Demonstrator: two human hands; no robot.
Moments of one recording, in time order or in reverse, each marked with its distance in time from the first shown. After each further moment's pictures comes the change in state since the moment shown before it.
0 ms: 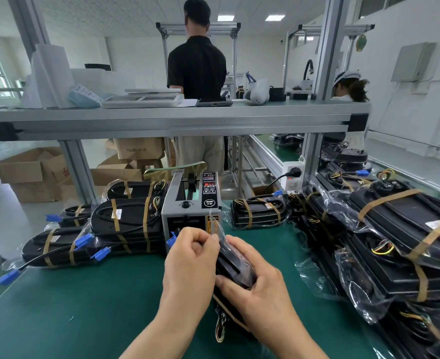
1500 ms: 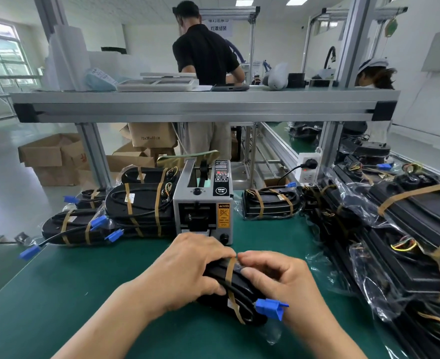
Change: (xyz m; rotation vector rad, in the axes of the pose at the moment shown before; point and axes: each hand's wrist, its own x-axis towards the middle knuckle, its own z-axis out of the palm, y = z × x) left_hand 0.025 -0.015 -0.044 0.745 -0.662 0.686; right_hand -0.002 0.017 -0.028 0.021 -0.074 0.042
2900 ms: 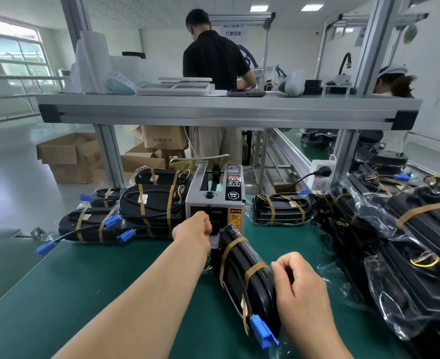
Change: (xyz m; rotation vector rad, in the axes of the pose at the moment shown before) left_hand 0.083 -0.059 0.032 -1.568 0.740 -1.307; right_hand -0.004 0.005 0.012 -0.421 0.309 0.005
